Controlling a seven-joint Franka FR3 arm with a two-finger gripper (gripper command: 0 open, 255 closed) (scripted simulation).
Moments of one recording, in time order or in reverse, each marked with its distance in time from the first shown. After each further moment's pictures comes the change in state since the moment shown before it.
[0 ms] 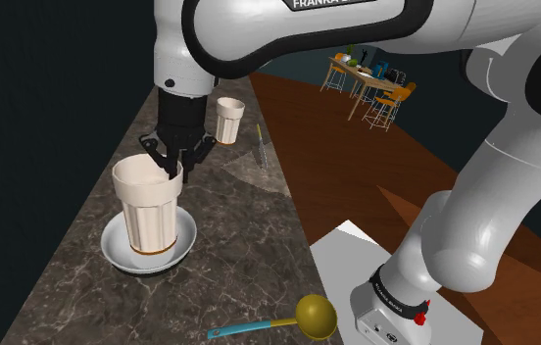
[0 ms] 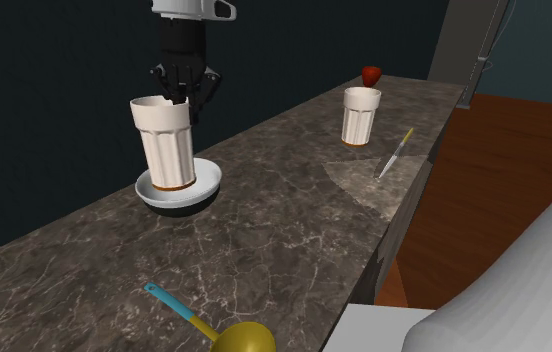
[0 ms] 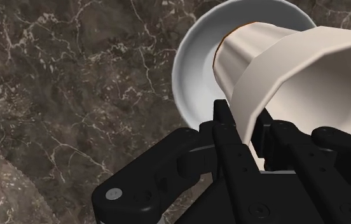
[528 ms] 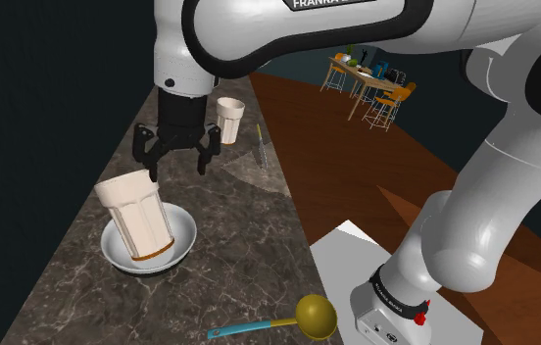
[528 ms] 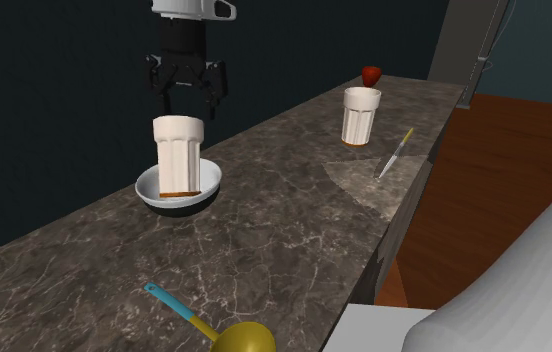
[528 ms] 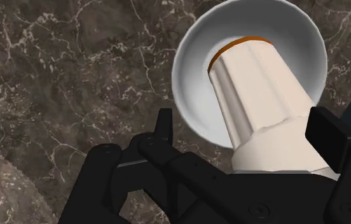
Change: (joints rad) arm 0.000 0.000 0.000 0.001 0.000 0.000 0.000
